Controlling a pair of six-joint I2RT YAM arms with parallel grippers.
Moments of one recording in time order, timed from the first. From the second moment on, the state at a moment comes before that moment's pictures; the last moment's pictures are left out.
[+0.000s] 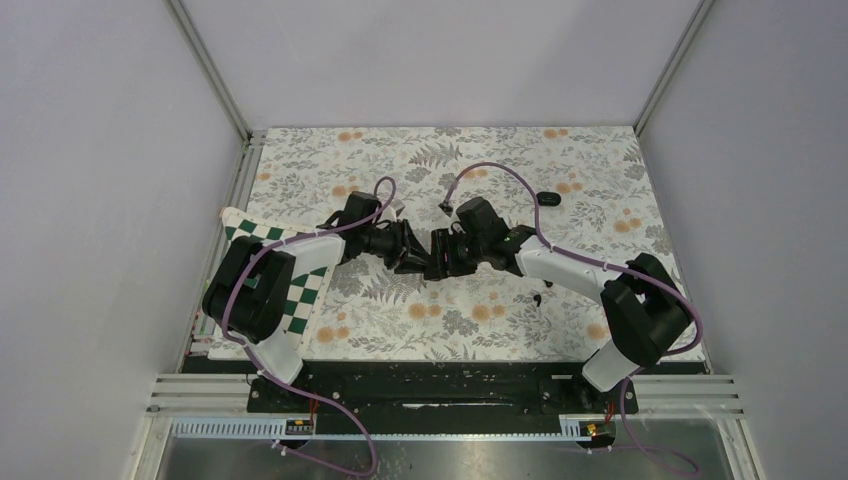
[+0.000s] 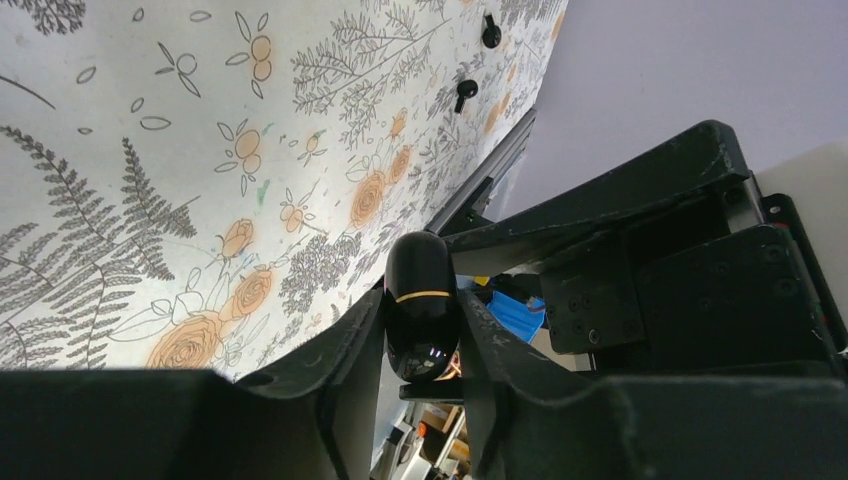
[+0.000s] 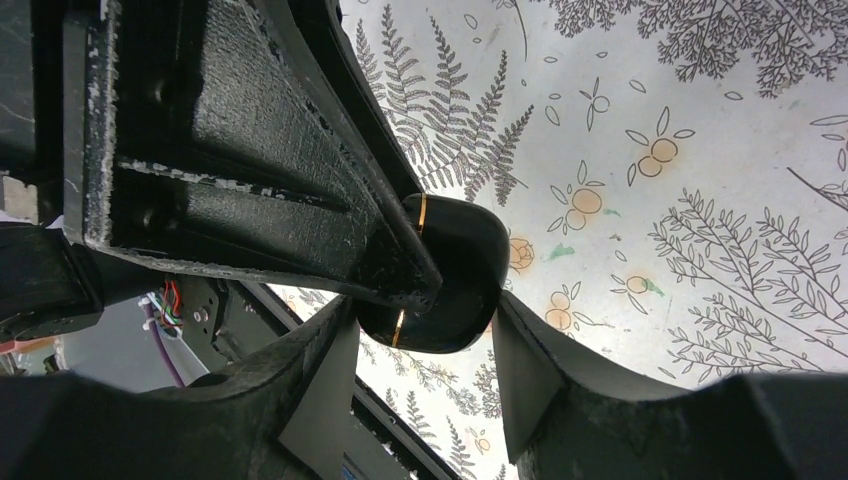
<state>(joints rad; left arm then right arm) -0.42 1.69 0.88 0.01 0.89 -0.97 0.73 1.60 1.00 -0.23 -0.33 0.52</state>
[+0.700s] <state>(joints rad) -0.42 1.69 0.90 -0.04 0.92 -0.91 0.62 1.36 0.85 -0.05 -0.45 0.74</state>
